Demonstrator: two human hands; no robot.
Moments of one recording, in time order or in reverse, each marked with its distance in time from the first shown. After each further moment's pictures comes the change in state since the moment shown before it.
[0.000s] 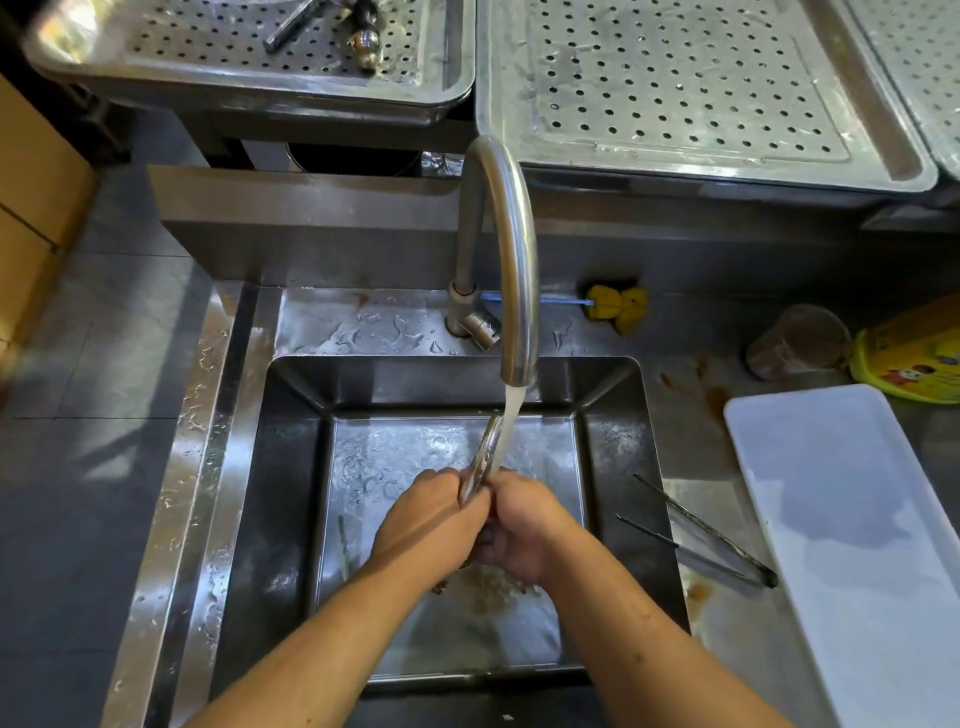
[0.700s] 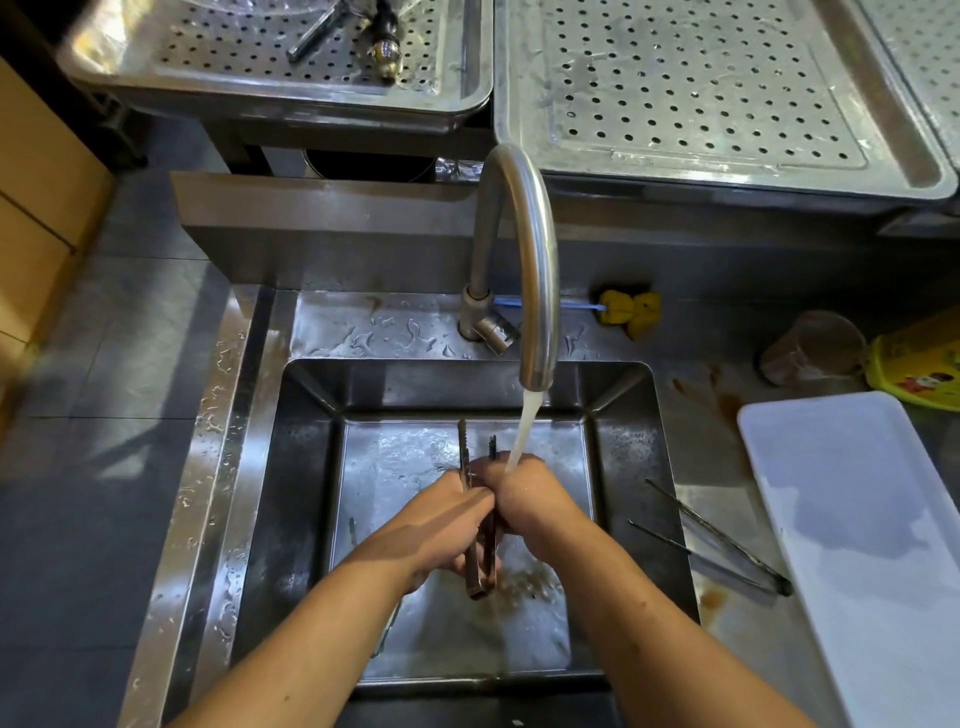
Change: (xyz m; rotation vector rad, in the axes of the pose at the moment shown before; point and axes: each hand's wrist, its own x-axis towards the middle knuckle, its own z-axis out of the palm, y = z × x) left_hand 0.002 -0.003 -0.016 -0.592 -0.418 -0.069; right_hand 0.017 -0.018 0.001 -0.465 0.233 -0.311
